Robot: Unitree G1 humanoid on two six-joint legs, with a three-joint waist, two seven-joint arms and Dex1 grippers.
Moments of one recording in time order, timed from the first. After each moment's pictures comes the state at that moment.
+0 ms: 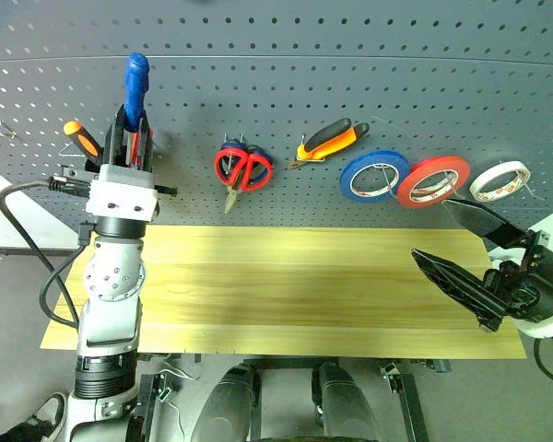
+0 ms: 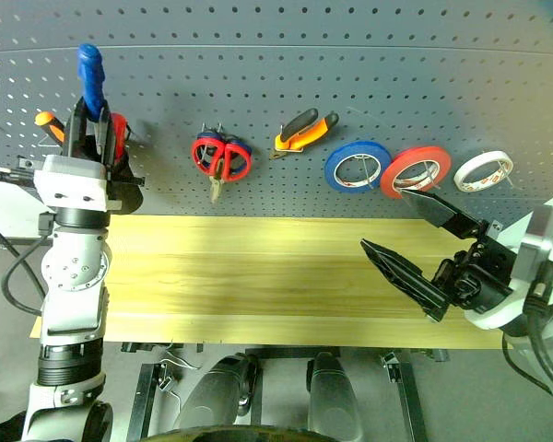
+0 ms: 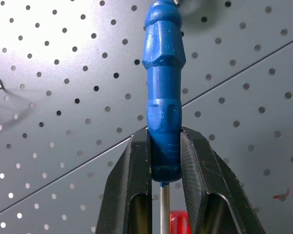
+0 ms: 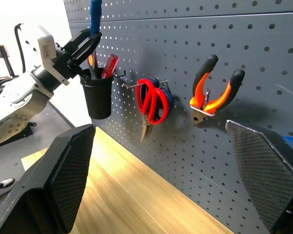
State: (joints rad) left arm -0.28 0.31 0.19 -0.30 0.23 -0.26 0.01; right arm 0.31 -0.77 -0.66 -0.80 1.16 0.42 0.68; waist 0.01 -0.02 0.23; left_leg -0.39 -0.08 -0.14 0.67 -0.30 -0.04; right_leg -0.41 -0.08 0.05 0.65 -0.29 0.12
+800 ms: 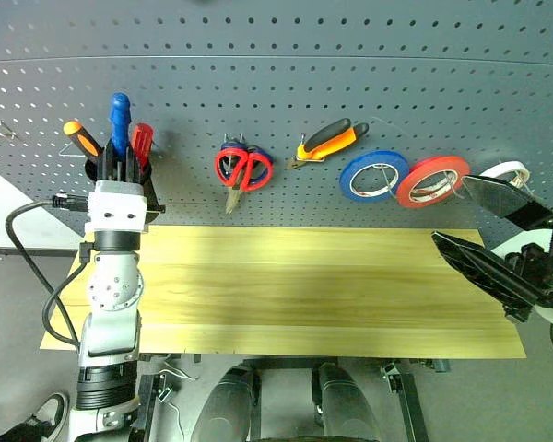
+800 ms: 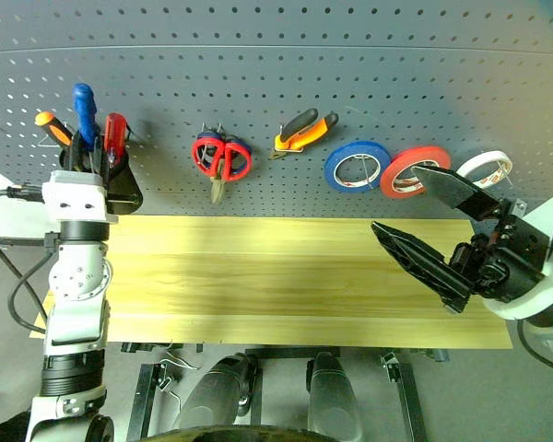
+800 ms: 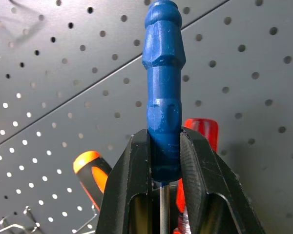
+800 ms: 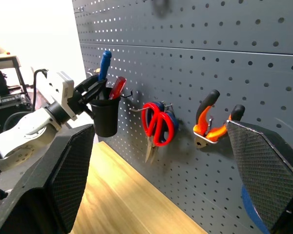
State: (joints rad) left arm -0.21 0.27 0.22 -0.22 0.23 -0.22 0.07; right arm 0.26 -0.86 -0.76 -0.80 1.33 0.46 0.63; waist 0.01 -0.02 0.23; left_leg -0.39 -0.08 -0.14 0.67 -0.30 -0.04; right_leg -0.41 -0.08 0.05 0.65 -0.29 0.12
